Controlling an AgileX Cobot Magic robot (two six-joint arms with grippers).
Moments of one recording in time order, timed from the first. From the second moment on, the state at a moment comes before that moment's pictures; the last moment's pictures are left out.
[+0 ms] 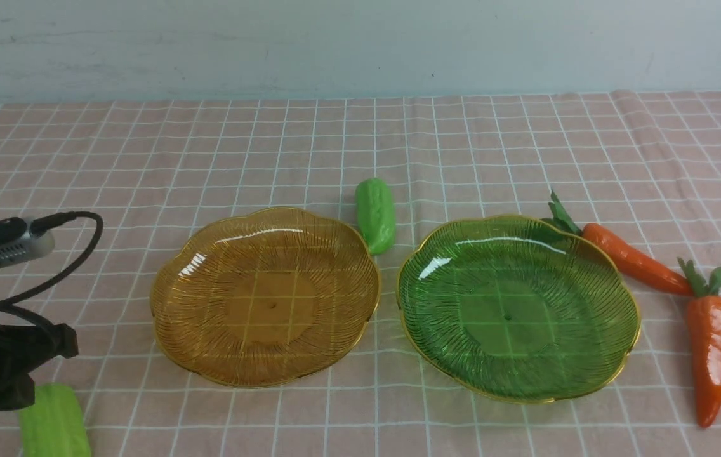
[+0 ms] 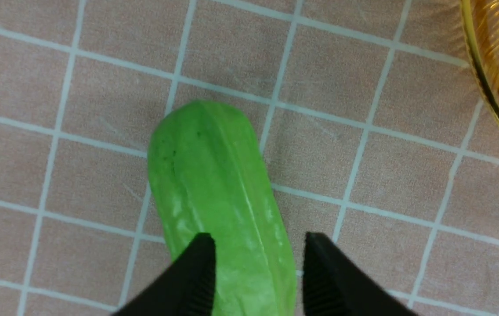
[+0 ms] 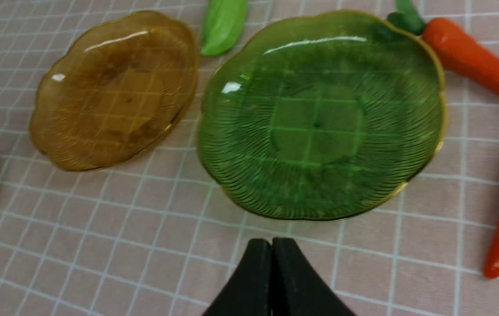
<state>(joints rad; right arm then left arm) 0.01 0.68 -0.75 0.55 1.06 -0.24 0.09 1.33 -0.75 -0.09 0.77 -0.14</state>
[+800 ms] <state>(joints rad) 0.01 0.74 -0.77 0.66 1.02 -0.35 0.09 1.60 -0.80 -0.07 0.75 -0.18</state>
